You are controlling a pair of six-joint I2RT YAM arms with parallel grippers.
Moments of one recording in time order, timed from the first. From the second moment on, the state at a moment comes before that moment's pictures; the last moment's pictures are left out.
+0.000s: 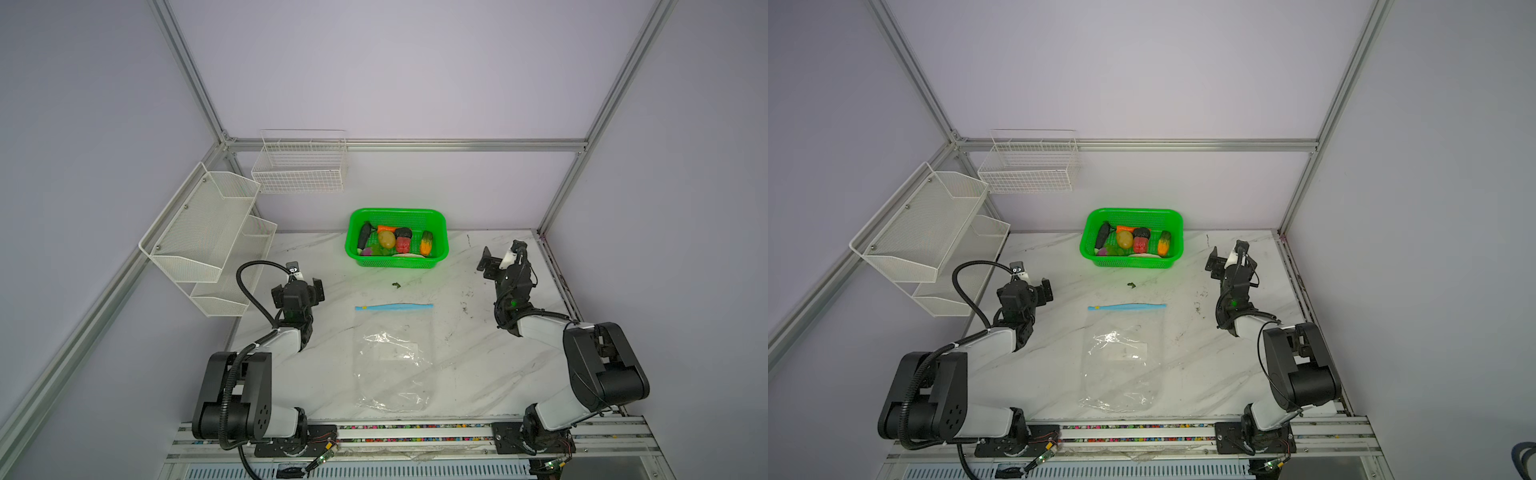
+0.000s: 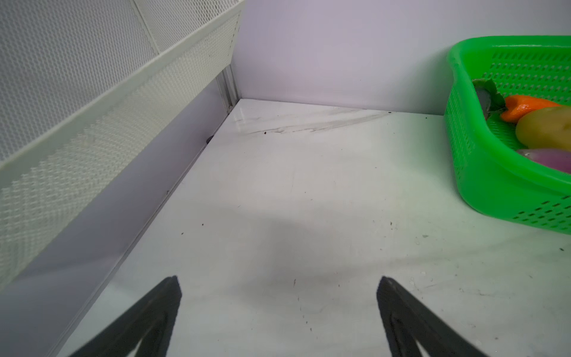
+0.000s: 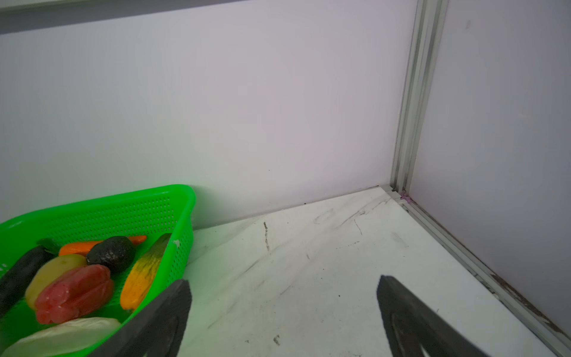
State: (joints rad) left arm -0.02 1.43 0.64 0.38 -0.38 -0.09; right arm 0.21 1.55 0.72 0.76 0.32 0.22
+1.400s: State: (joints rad) left arm -0.13 2.13 1.61 -0.07 0.29 -0.59; right arm 0.29 1.95 1.11 0.52 -0.31 0.83
